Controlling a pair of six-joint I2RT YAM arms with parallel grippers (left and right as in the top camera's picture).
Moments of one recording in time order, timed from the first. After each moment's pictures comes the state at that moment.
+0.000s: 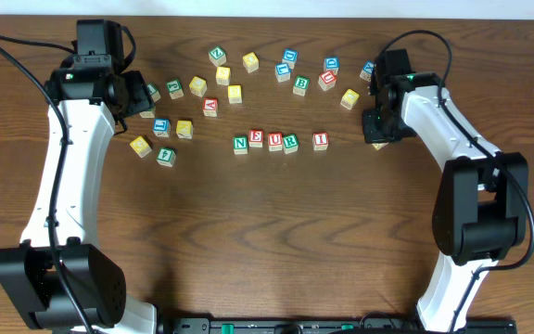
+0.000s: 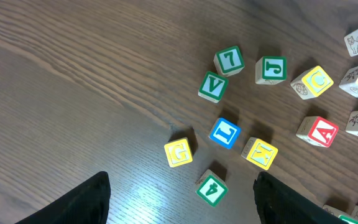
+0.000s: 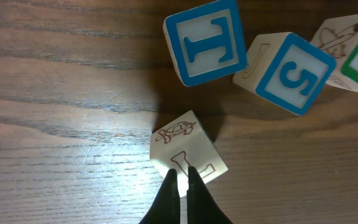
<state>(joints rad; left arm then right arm) 0.04 1.69 1.56 -0.96 -0.22 -0.33 0.14 2.04 1.52 -0.89 0.11 0.09</state>
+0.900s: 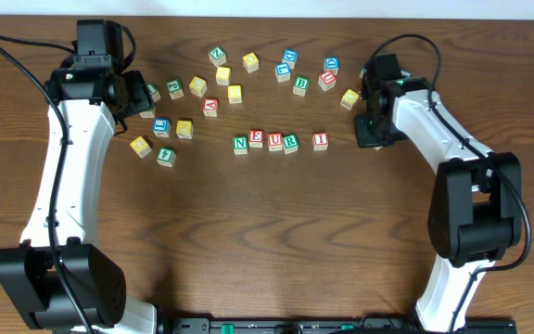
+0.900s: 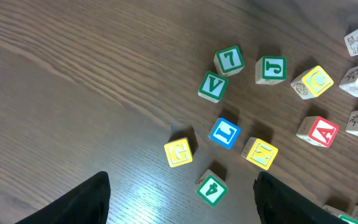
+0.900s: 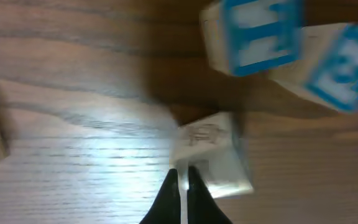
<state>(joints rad) 0.04 1.69 1.56 -0.96 -0.22 -0.33 0.19 2.04 1.49 -0.87 0.10 0.09</state>
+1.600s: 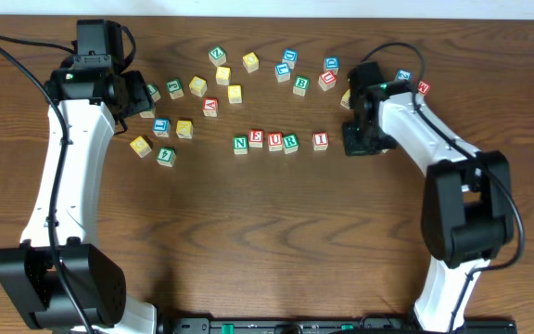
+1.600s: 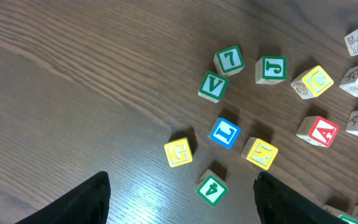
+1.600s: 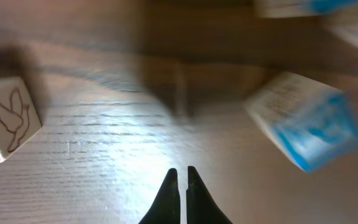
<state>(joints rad) 0.04 1.69 1.56 -0.96 -0.22 -0.33 0.24 2.03 1.49 -0.95 0.09 0.24</state>
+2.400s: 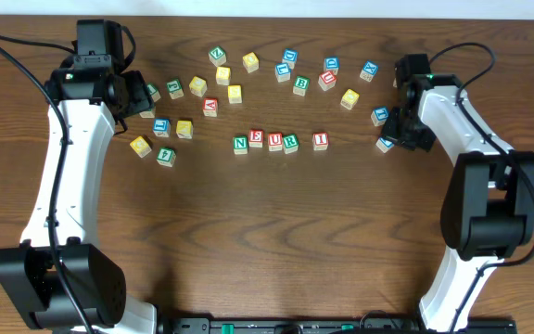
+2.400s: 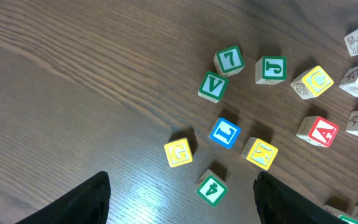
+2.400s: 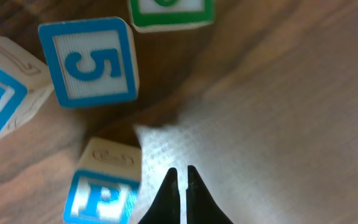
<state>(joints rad) 0.04 1.69 1.56 -0.96 -0.22 -0.33 0.06 2.06 1.51 -0.94 0.21 0.55</state>
